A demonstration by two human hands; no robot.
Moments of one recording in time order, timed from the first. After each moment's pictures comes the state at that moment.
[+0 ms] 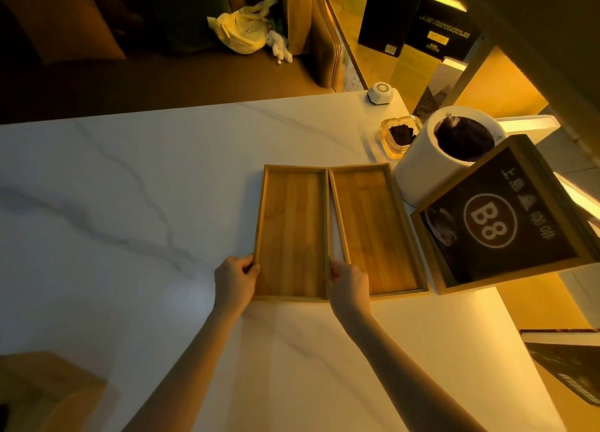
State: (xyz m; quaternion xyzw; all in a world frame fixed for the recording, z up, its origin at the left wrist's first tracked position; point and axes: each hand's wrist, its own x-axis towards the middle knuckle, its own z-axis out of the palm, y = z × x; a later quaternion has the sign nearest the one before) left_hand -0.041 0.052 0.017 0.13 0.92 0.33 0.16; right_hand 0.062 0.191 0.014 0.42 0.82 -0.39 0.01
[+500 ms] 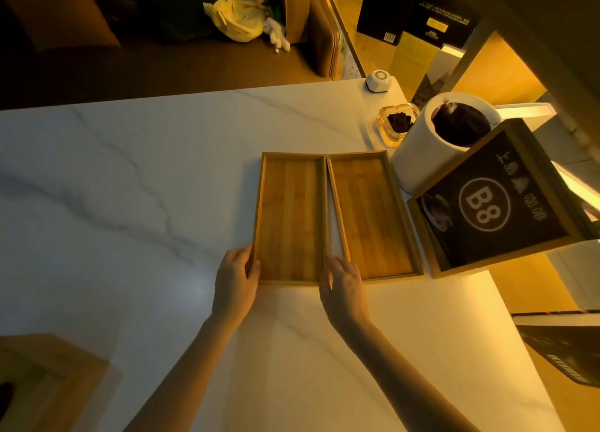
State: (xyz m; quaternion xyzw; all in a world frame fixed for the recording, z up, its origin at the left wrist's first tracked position) left_hand -0.017 0.036 0.011 0.18 0.92 0.32 0.15; right_hand 0.091 0.172 0.017 0.33 0.90 -0.29 -0.02
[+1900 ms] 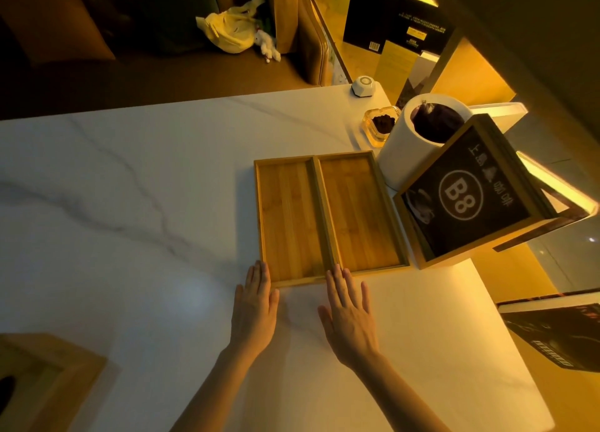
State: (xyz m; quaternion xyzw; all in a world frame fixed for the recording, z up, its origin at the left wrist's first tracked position) left_hand 0.043 0.035 -0.025 0.26 0.92 0.22 0.19; right_hand 0.156 0.166 -0.025 0.28 0.95 -0.08 0.08
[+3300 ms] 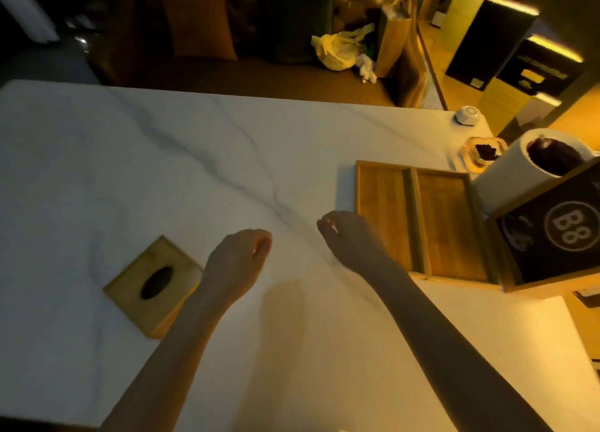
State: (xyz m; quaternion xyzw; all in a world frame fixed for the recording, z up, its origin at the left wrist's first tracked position) left_hand 0.007 -0.122 0.124 0.19 0.94 0.28 0.07; right_hand 0.033 0.063 0.121 0.10 0.96 -0.27 0.04
